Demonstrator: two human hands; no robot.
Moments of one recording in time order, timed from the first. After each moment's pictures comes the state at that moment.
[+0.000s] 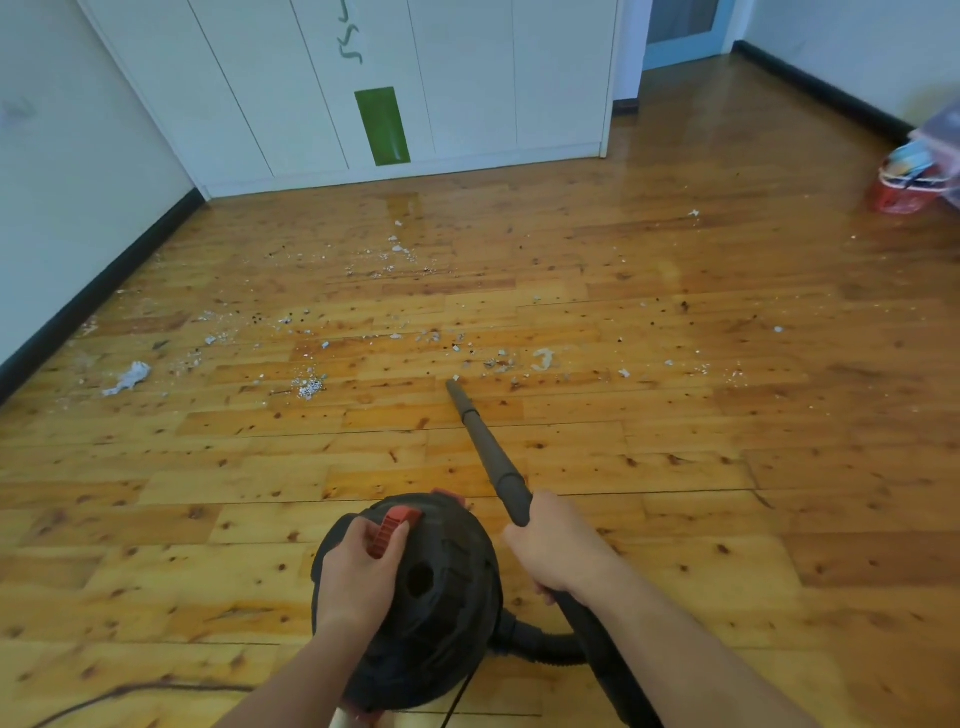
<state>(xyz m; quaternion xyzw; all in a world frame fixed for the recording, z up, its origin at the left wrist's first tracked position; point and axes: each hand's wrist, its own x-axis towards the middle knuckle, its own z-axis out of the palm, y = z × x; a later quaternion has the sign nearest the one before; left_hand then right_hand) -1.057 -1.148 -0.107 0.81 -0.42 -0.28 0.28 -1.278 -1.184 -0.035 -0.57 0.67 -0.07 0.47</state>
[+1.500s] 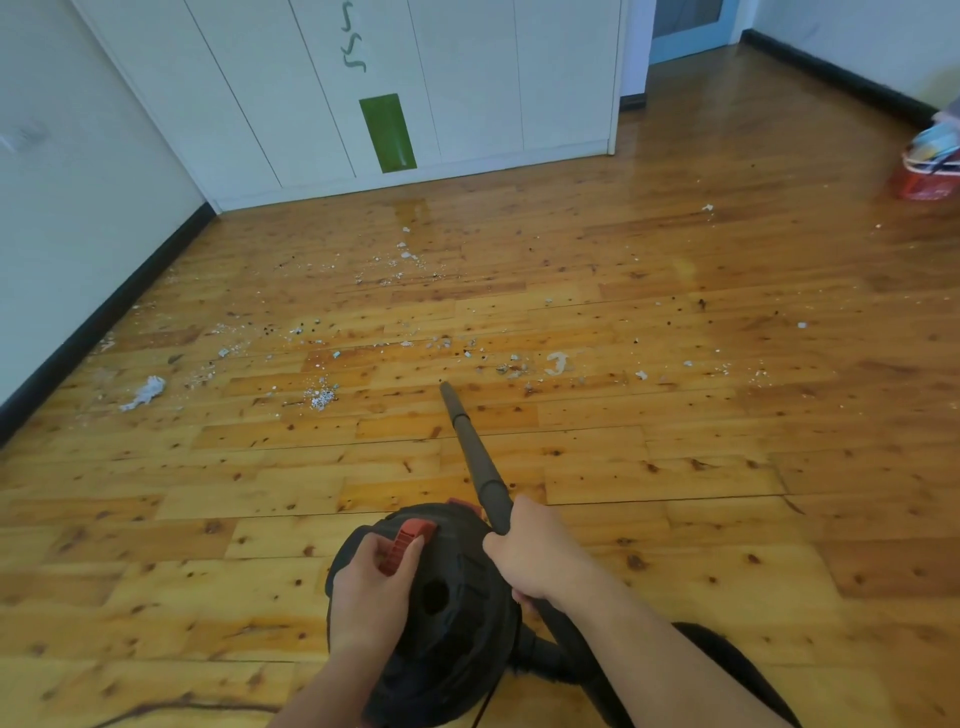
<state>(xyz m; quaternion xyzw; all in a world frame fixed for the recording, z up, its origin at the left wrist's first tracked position) -1.057 -1.155 -0.111 0.82 -0.42 -0.27 0.30 -1.245 -1.199 -0.044 -0.56 0.65 -0.09 0.52</state>
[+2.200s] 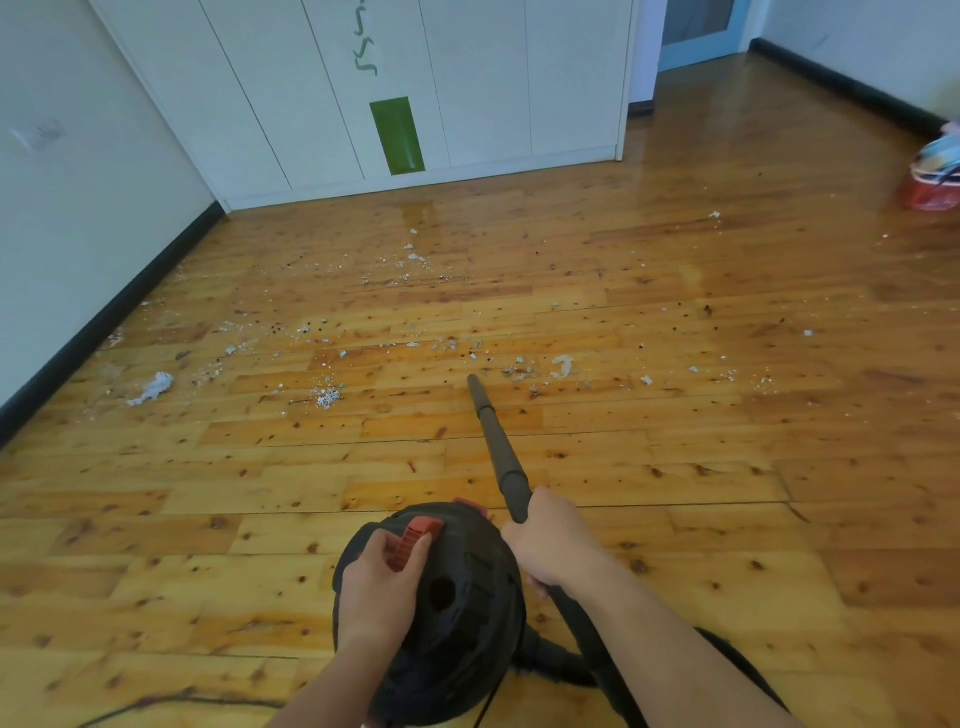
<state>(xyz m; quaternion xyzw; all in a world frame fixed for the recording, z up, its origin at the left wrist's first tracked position) -1.054 -1.155 -0.111 0.82 -0.41 -0.27 0.29 -1.248 -1.207 -0.044 -0.55 0.67 -0.09 0.49</state>
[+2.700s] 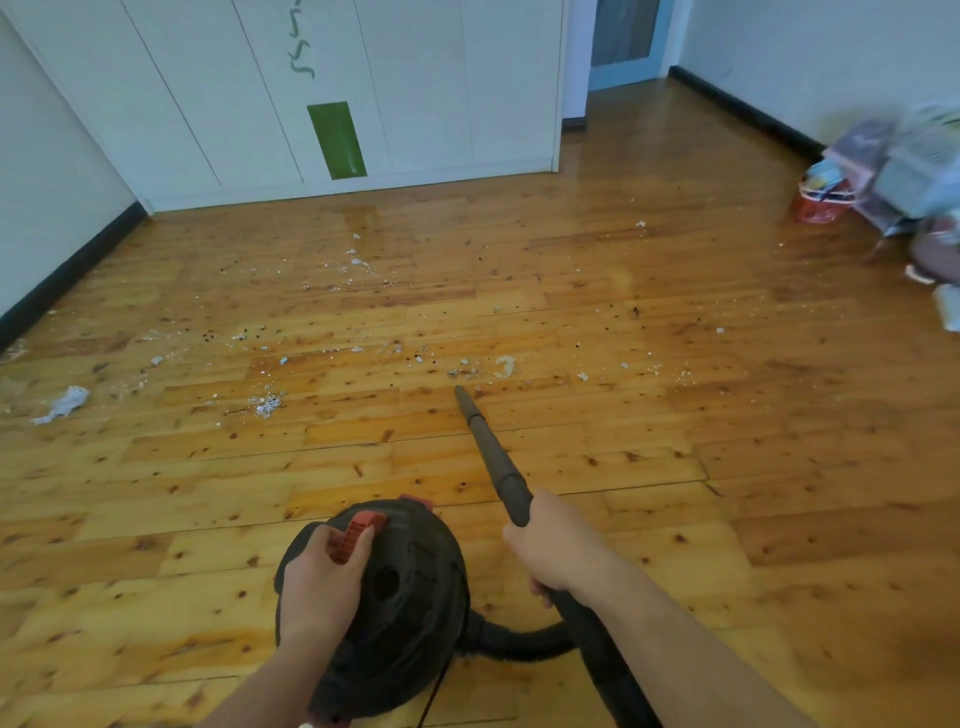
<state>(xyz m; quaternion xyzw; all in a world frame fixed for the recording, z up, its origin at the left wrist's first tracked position) -1.053 -1.156 -0.110 0.82 -0.43 -0.26 0.26 -1.305 -1.174 -0.027 -0.53 0.69 -0.08 0.48</state>
